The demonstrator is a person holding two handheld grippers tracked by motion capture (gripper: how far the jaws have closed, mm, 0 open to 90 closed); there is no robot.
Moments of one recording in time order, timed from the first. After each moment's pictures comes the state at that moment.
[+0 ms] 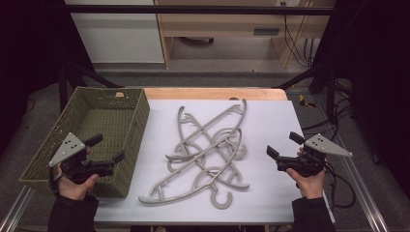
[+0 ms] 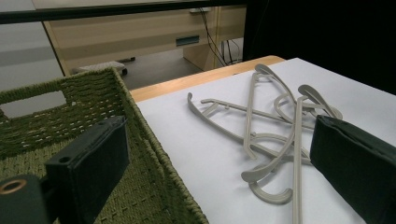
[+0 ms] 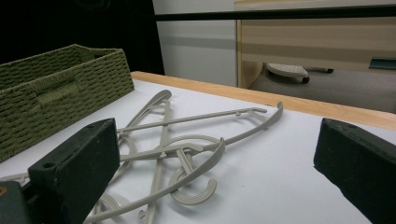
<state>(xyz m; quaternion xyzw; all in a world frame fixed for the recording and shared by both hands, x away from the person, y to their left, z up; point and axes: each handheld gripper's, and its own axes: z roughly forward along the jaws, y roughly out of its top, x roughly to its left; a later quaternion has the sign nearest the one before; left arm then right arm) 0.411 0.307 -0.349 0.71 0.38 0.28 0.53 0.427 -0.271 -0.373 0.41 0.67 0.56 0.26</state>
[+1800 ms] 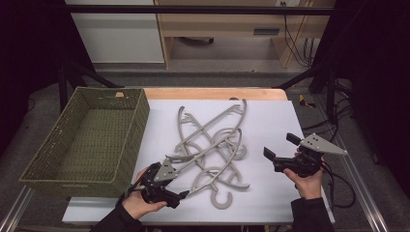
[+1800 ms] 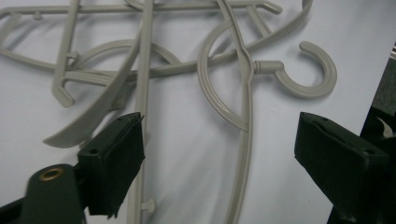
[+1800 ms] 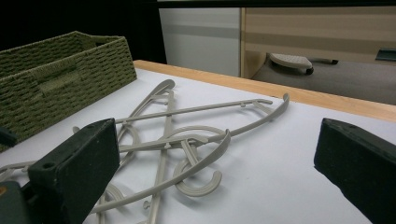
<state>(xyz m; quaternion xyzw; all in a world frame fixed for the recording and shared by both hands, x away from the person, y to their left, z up) 0.403 0.144 -0.414 0.90 0.25 0.13 0.35 0.429 -0.264 -0.373 0.41 0.69 0.54 0.26</state>
